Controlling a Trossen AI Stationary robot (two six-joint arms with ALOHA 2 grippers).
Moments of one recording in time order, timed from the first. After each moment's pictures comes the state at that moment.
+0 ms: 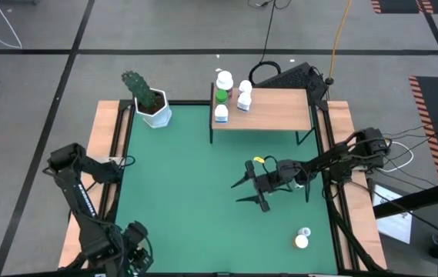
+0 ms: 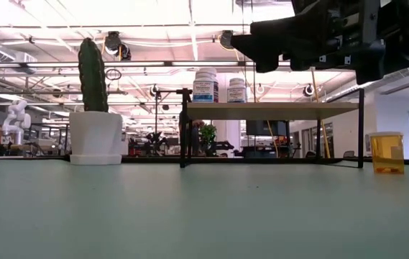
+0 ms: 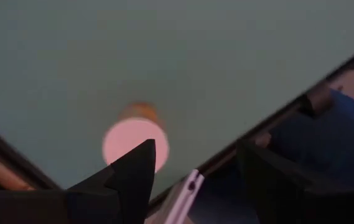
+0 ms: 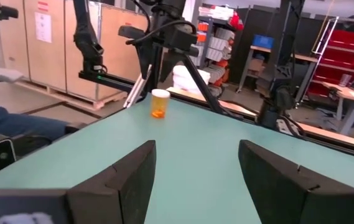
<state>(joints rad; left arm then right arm) -1.08 1.69 1.35 -1.08 -0.09 -2.00 0.17 1.62 0.45 1.16 -0.19 -0.17</state>
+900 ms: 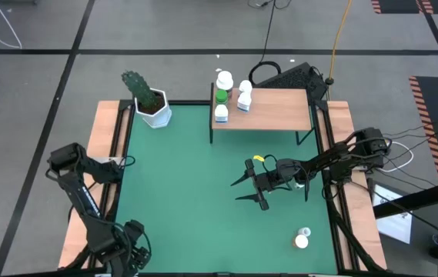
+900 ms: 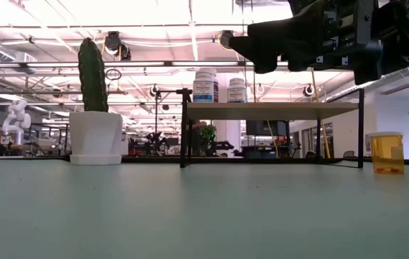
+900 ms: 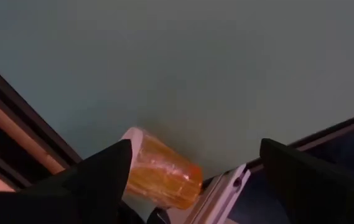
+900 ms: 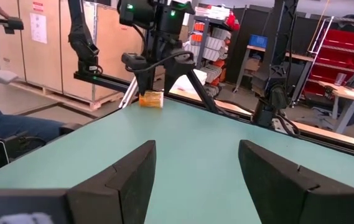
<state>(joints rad) -1.07 1.69 1.18 -0.96 0.12 -2.10 0.16 1.62 0.45 1.16 -0.19 -0.17</state>
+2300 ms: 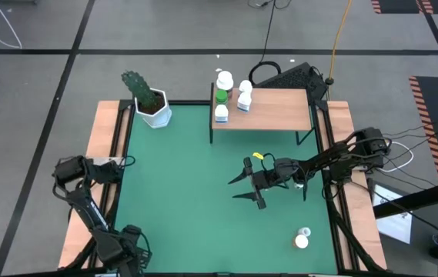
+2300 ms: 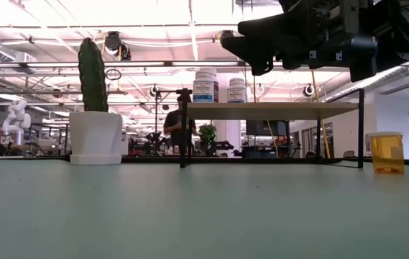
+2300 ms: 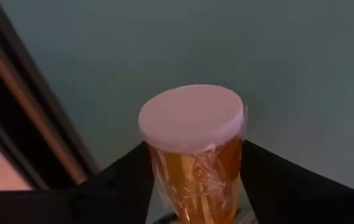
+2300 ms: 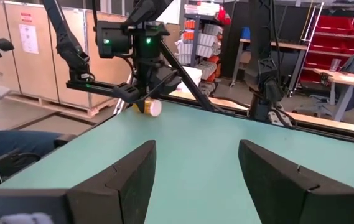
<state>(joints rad) -1.08 1.84 1.17 -0.93 0.27 -2.31 0.15 1.62 0.48 1.12 -0.16 -0.09</state>
